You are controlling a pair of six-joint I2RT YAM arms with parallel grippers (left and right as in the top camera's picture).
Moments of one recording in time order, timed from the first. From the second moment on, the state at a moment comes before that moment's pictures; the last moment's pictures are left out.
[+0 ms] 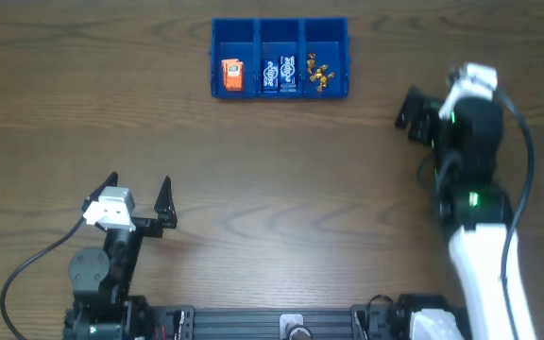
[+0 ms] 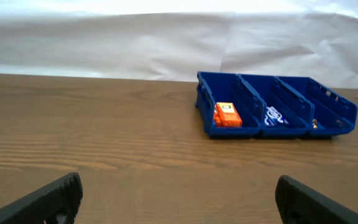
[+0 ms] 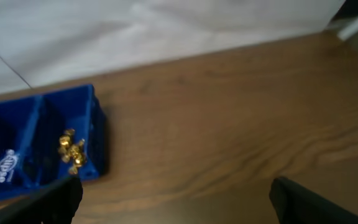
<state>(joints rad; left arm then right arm) -0.01 0.01 0.02 -0.11 0.15 -0.09 -0.02 0.98 0.75 -0.20 0.15 0.16</state>
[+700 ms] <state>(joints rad) -0.01 0.01 0.02 -0.11 0.15 -0.09 -0.05 0.07 0.12 -0.01 0.11 0.09</state>
